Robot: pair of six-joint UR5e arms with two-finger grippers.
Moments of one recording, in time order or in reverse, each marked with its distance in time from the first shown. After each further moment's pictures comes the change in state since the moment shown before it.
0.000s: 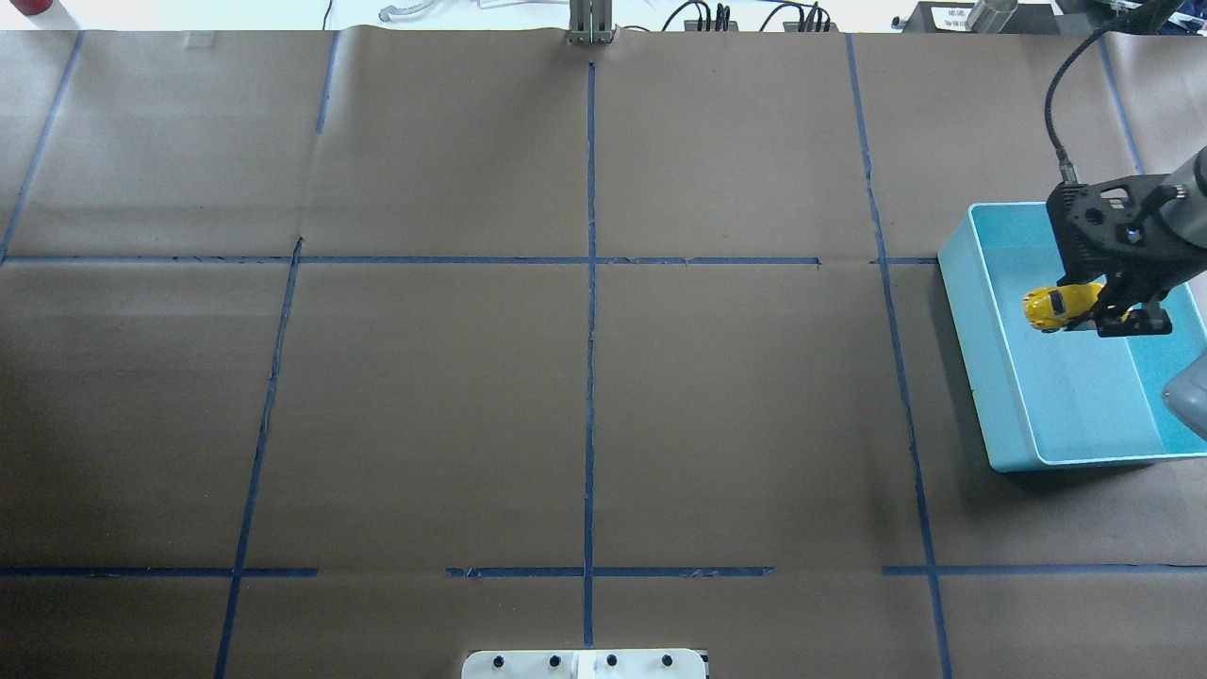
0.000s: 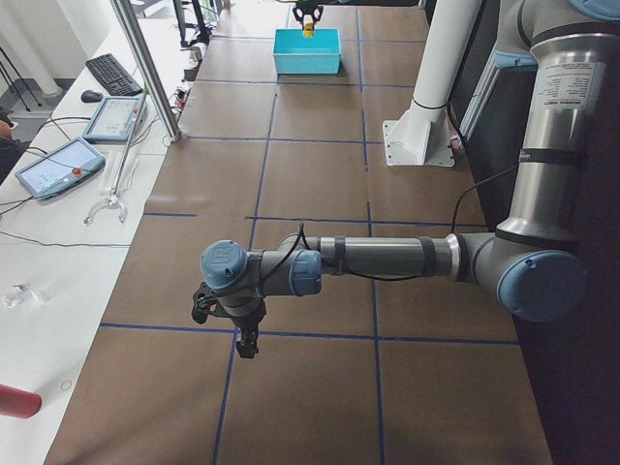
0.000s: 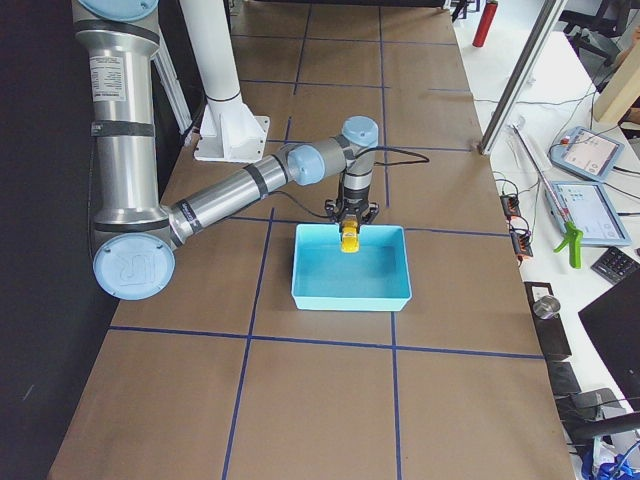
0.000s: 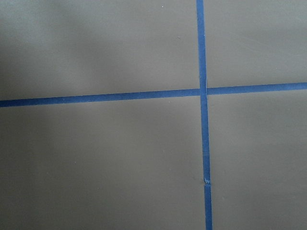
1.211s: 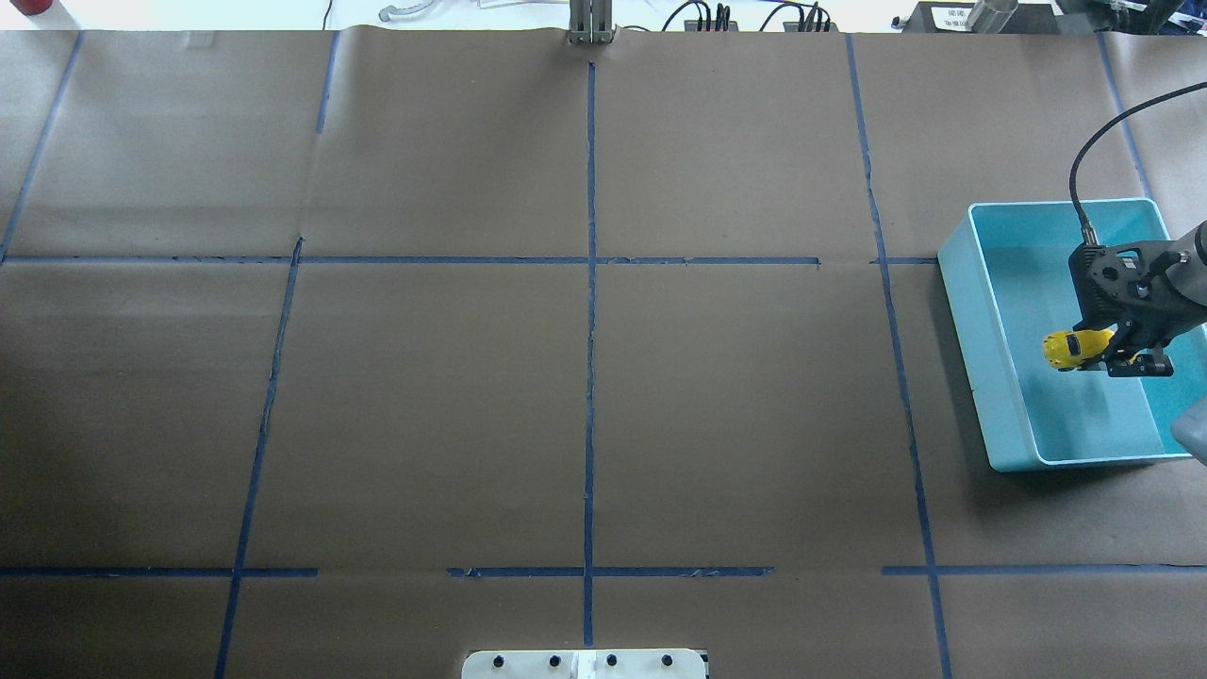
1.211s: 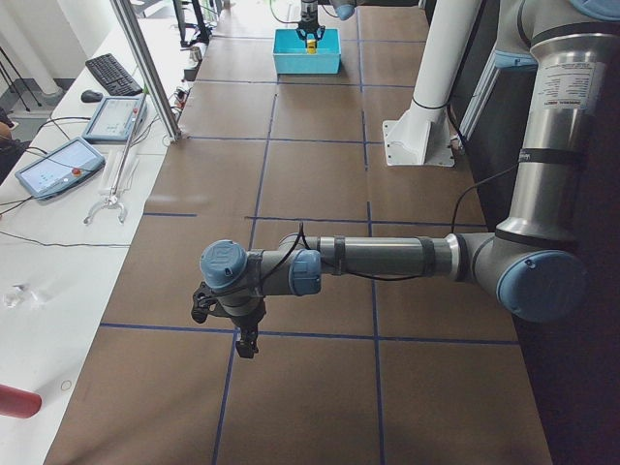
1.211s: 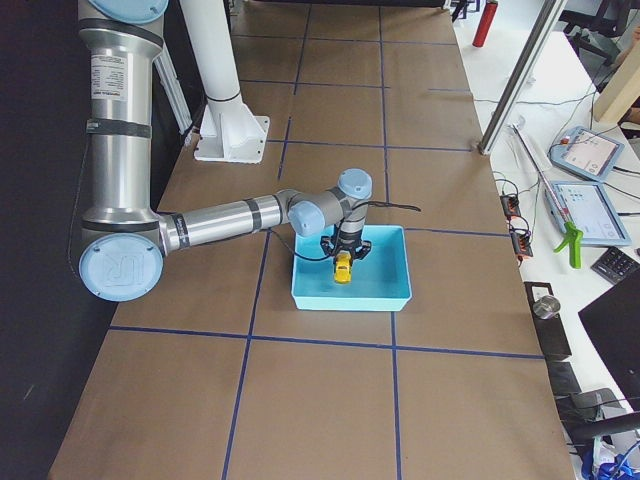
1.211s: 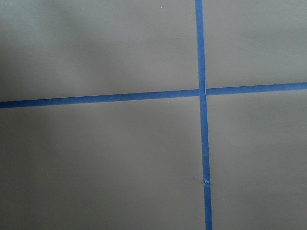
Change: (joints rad) left arm 0.000 0.000 0.000 0.000 0.000 0.004; right arm -0.095 -0.068 -0.236 0.368 0.011 0.141
